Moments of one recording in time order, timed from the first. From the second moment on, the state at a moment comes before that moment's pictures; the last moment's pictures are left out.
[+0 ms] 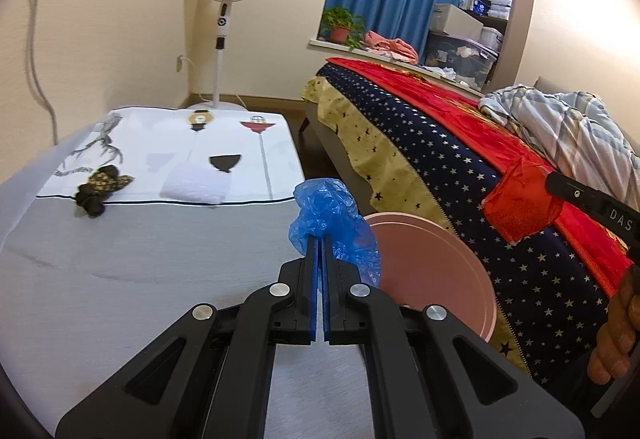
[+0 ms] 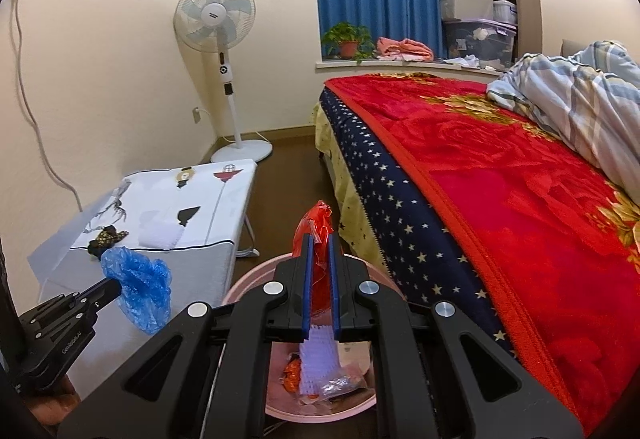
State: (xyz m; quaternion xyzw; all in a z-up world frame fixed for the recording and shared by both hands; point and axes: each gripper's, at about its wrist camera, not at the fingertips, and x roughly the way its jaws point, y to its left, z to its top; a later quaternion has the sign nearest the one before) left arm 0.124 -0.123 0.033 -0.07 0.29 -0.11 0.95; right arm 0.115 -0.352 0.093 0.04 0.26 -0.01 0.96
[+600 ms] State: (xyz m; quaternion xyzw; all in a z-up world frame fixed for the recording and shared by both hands) left arm 0.154 -0.180 0.006 -0.06 0.32 -0.15 0.94; right arm 0.134 -0.368 0.076 0.04 0.29 -0.03 0.96
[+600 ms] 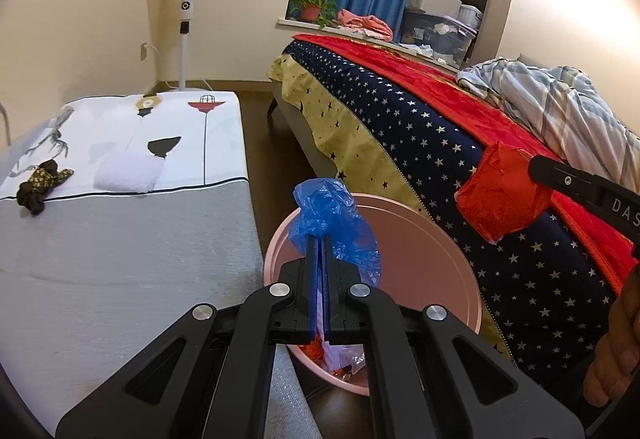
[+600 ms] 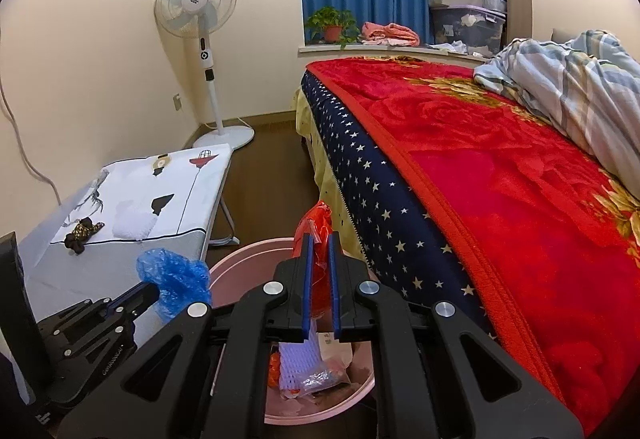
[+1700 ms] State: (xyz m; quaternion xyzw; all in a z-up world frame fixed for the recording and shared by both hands) left arm 0.141 -0.133 0.019 -0.09 0.30 -0.16 0.94; right arm 0.120 -0.346 0.081 0.04 0.28 -0.02 0.96
